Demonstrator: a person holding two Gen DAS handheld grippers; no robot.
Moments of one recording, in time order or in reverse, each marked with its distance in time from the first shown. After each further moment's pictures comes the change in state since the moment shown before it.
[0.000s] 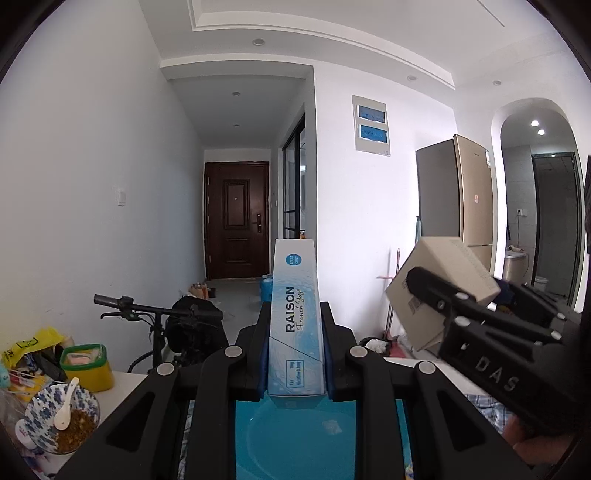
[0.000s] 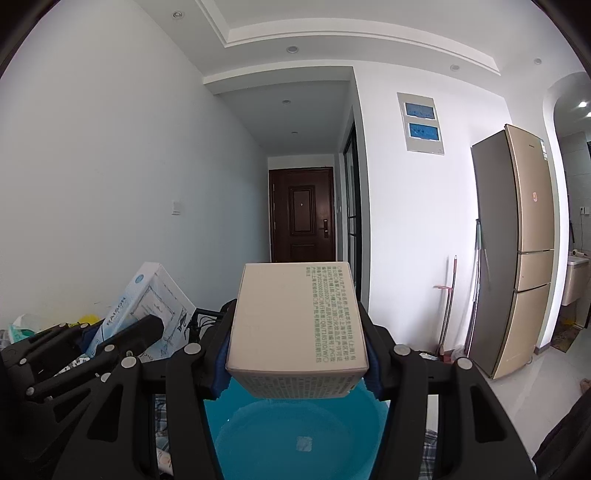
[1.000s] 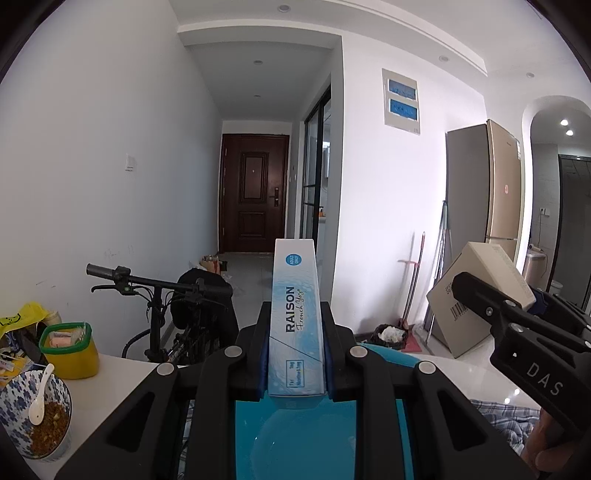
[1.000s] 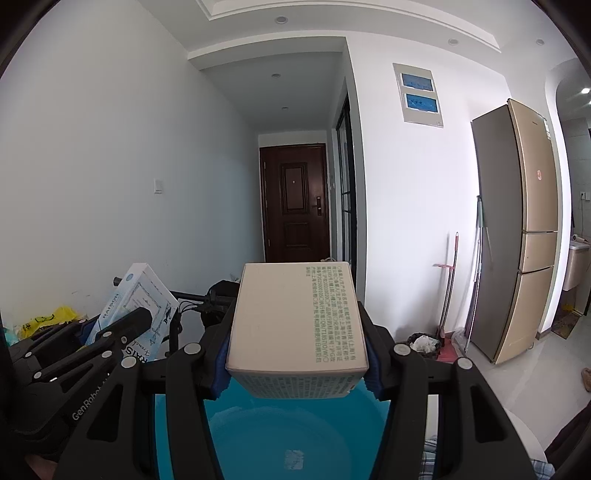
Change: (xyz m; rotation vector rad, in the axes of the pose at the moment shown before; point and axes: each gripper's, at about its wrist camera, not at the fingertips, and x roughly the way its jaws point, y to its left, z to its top) left arm 0.113 0.034 -0.030 -0.055 0.107 0.076; right arm 0.090 -0.026 -0.018 0.015 0.097 -0.023
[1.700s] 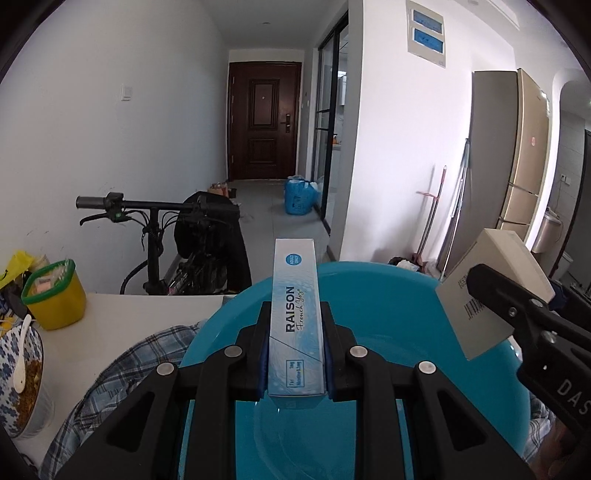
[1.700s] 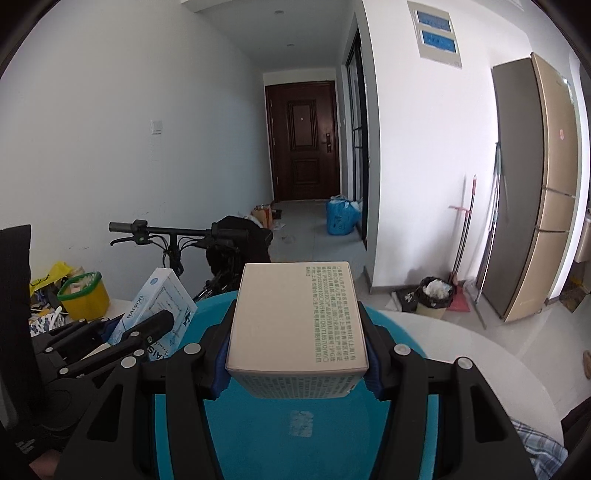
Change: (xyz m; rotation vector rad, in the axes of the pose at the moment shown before) left arm 0.086 0.012 -0.056 -0.023 0.310 0.045; right arm 0.066 -0.007 -0.046 0.010 0.268 0.049
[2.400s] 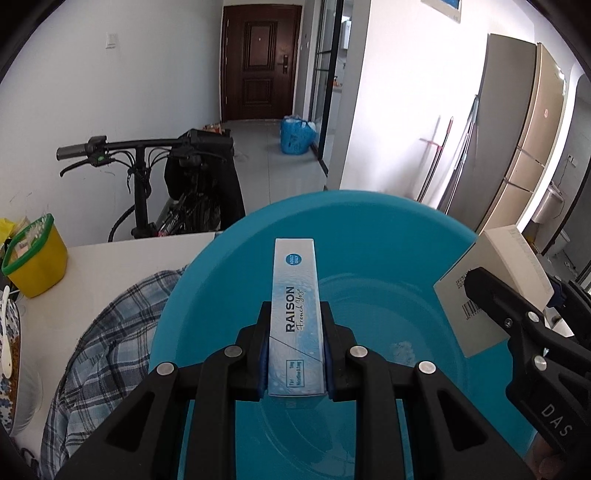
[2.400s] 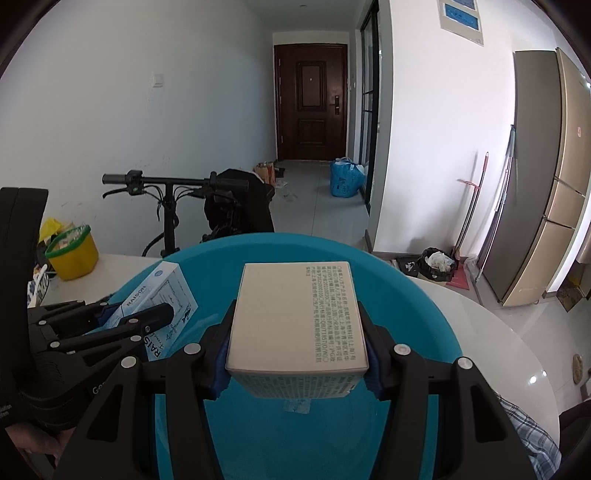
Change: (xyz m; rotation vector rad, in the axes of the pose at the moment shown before) left arm 0.052 0.014 -0.020 -0.019 0.262 -0.030; right arm 0.037 0.001 -0.023 -0.066 0.169 0.000
